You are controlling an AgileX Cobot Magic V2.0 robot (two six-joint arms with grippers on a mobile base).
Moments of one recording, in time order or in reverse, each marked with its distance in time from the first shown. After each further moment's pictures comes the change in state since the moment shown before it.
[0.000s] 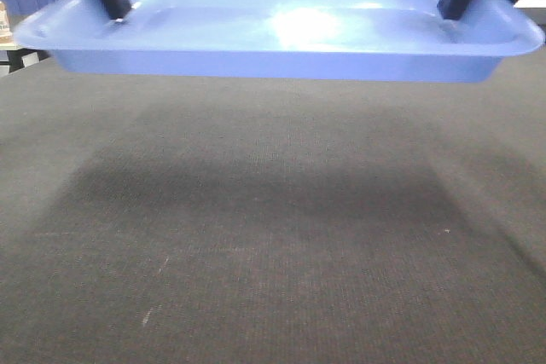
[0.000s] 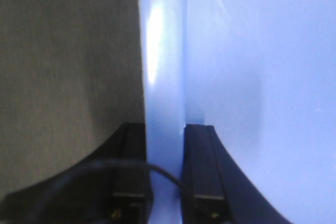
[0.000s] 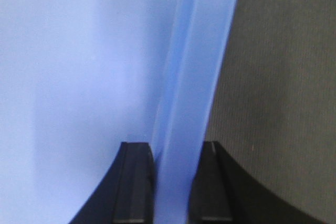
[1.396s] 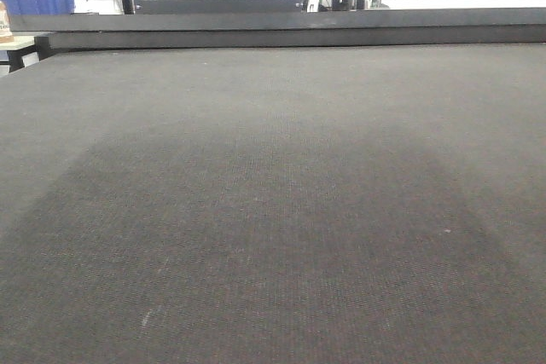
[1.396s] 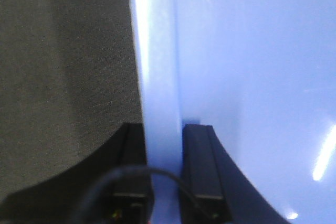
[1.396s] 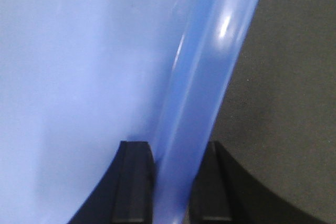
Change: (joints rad) left arm -0.153 -0.470 0.292 0.015 0.027 -0.139; right arm 0.187 -0.361 0.067 -0.075 0.224 0.029
